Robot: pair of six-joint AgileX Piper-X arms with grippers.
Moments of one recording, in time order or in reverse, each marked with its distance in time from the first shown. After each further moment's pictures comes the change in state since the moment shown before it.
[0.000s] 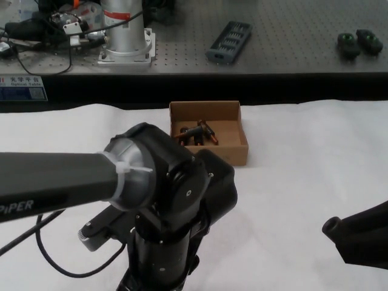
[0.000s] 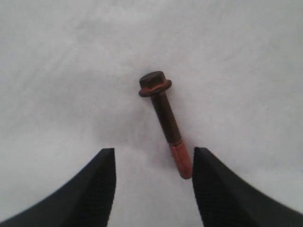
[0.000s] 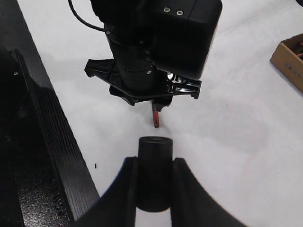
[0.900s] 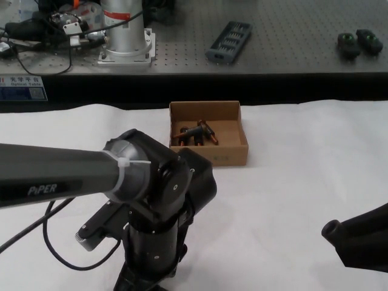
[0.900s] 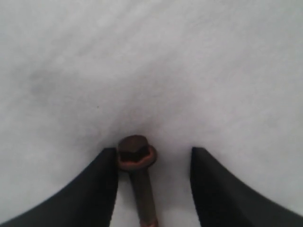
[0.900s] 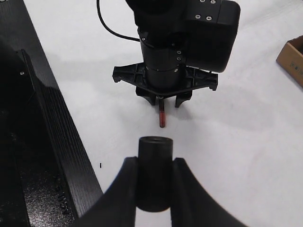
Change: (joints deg) left arm 5.8 5.5 0.1 -6.7 1.3 -1.9; right arm 0.0 0.0 0.0 0.0 -0.9 0.0
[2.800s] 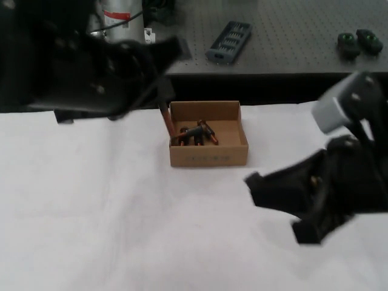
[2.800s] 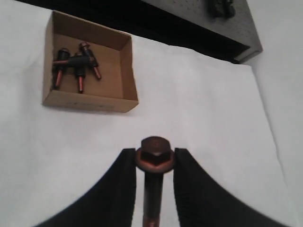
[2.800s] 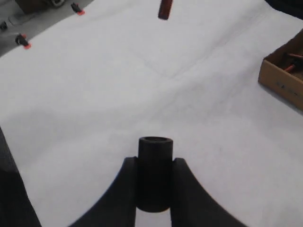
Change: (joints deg) left arm 11.7 -31.3 0.3 -25.1 9.8 58.0; right arm 0.0 19.4 5.0 -35.9 0.3 19.2
